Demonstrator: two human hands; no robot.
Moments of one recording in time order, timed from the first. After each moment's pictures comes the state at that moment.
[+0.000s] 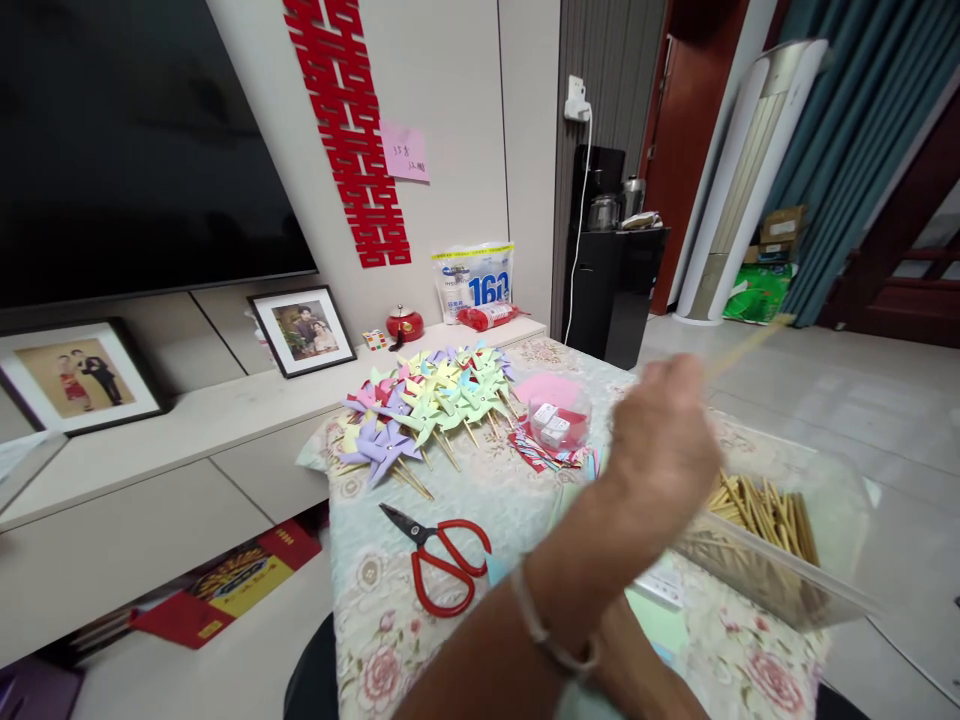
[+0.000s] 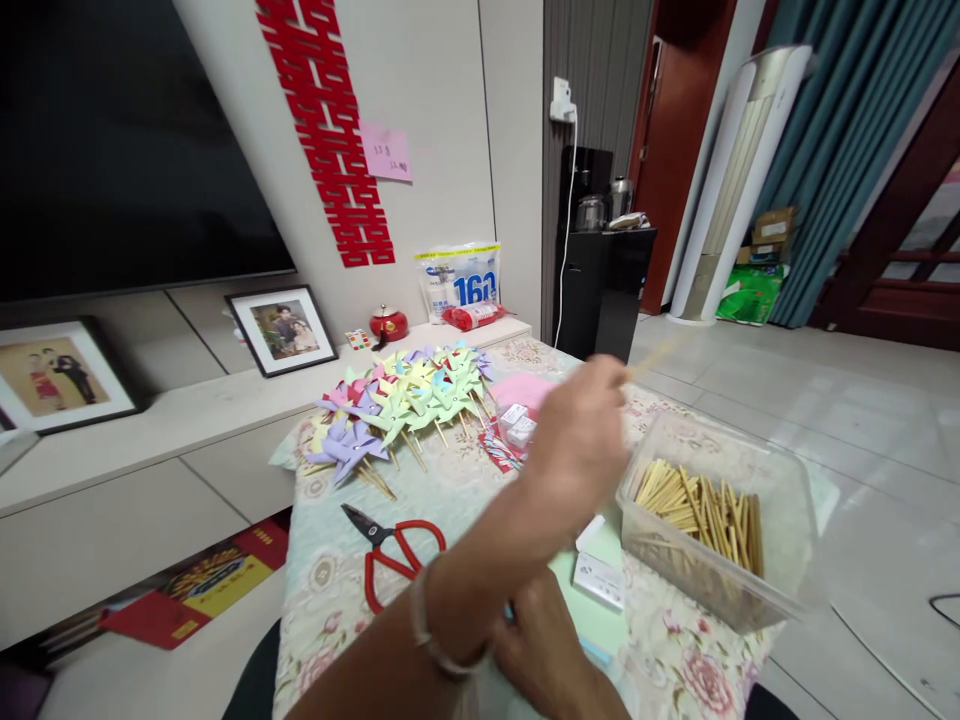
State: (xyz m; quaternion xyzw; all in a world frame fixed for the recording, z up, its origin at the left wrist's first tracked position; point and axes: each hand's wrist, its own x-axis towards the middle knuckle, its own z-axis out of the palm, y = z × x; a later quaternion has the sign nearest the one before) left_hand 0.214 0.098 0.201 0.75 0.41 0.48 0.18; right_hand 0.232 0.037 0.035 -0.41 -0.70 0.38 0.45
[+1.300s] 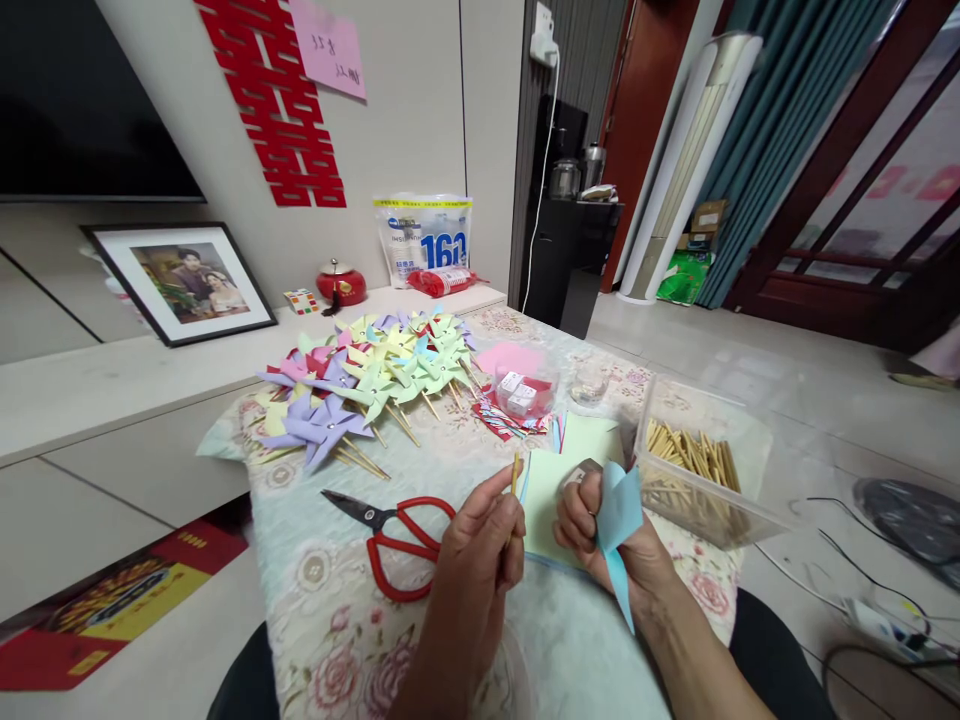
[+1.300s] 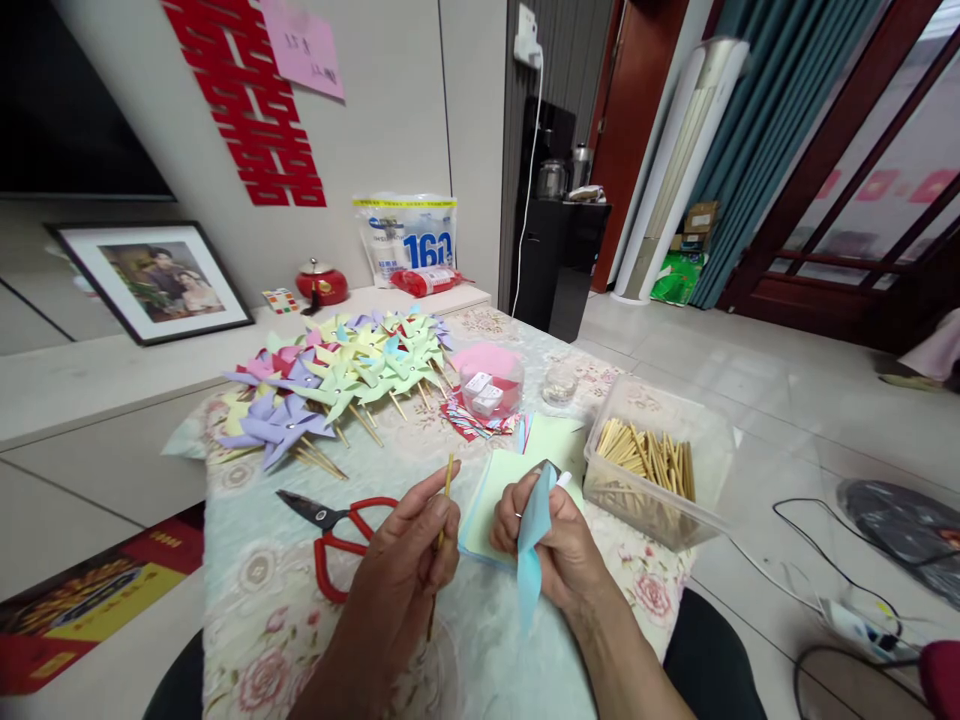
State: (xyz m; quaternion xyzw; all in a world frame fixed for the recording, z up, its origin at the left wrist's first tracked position) left_hand 0.100 0.030 0.073 0.26 0.36 0.58 0.69; right_hand 0.254 0.053 0.045 -0.16 -0.34 0.73 0.57
